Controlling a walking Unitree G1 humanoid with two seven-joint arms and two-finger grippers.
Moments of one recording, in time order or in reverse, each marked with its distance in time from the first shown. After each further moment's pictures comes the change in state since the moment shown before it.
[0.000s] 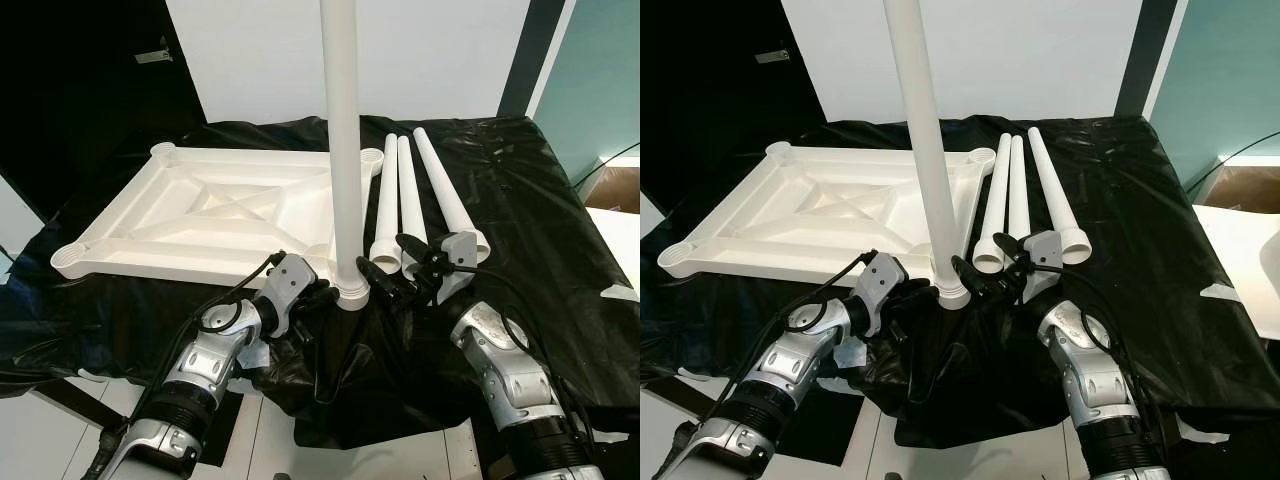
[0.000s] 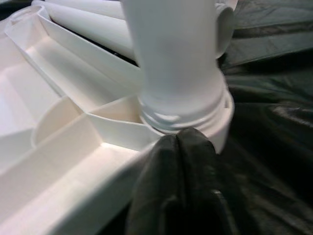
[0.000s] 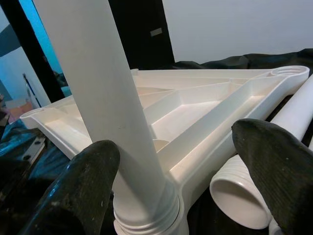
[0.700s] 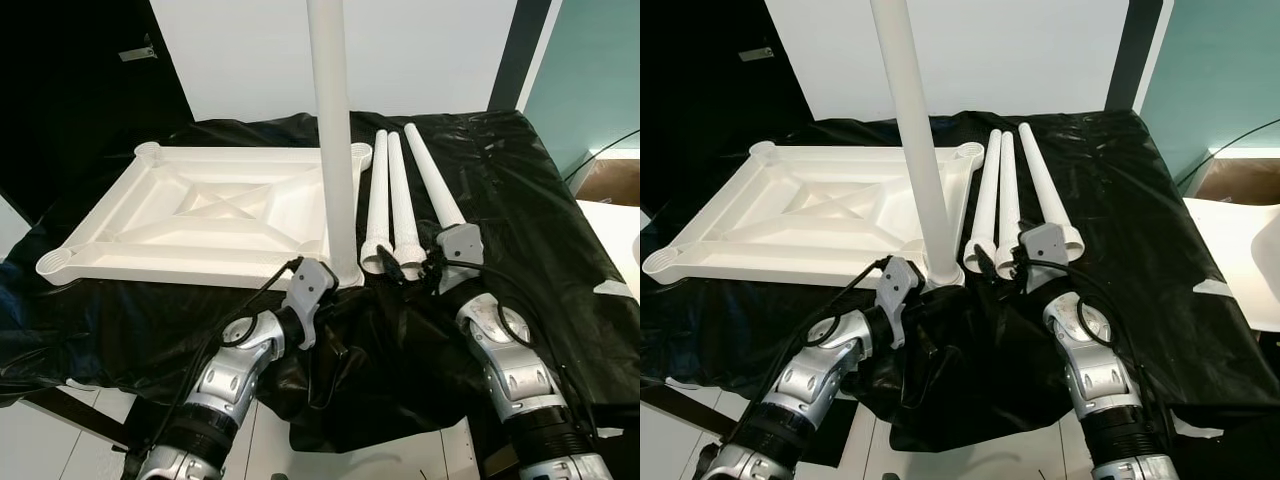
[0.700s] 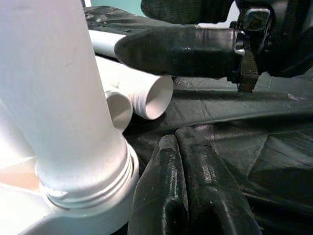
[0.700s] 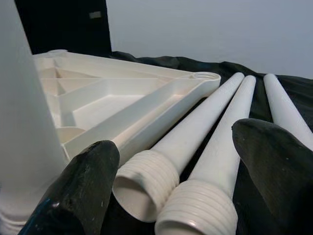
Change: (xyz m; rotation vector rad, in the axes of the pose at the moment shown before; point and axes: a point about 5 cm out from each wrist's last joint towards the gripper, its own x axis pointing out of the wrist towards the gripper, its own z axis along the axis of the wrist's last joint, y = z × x) left arm 0.006 -0.028 0.017 -0.131 -0.178 -0.066; right arm 0.000 -0.023 0.003 -0.275 0.064 -0.236
